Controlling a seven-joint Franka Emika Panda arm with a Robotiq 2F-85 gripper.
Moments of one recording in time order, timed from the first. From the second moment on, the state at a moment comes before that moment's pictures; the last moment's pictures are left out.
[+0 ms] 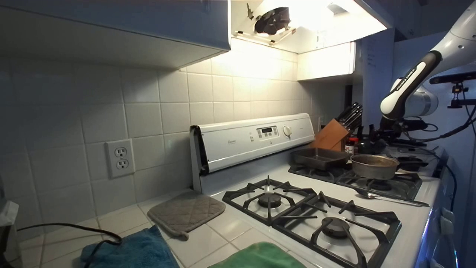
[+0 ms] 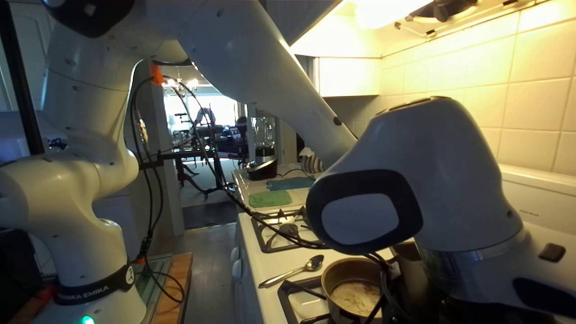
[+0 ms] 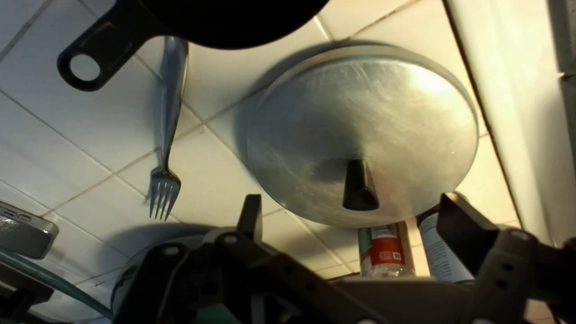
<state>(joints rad) -0.39 0.43 -0.25 -2.03 0.08 2.90 -0.12</state>
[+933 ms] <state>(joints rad) -0.39 0.57 -0.24 -1.94 0.08 2.99 -0.03</state>
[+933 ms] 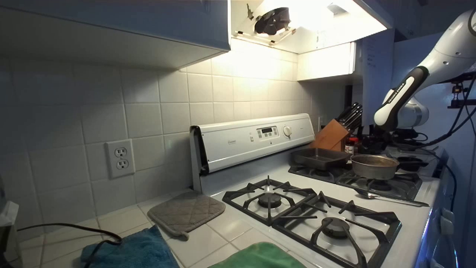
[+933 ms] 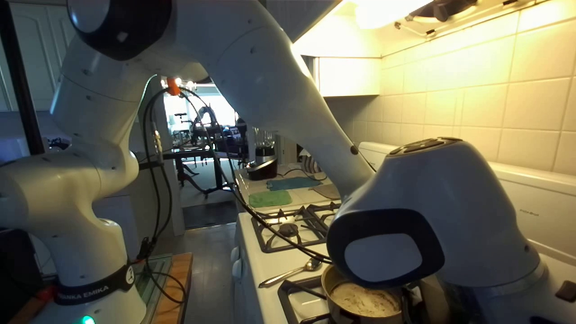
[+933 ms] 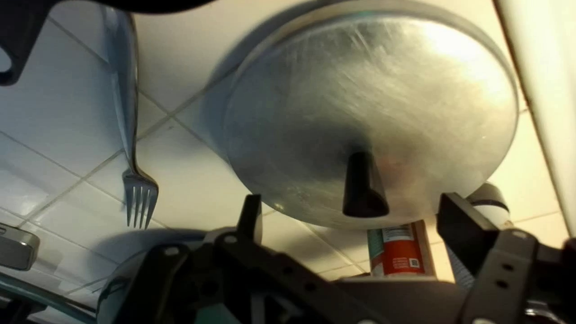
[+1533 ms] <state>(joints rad) -0.39 0.60 -0.24 -1.90 0.08 2.99 0.01</state>
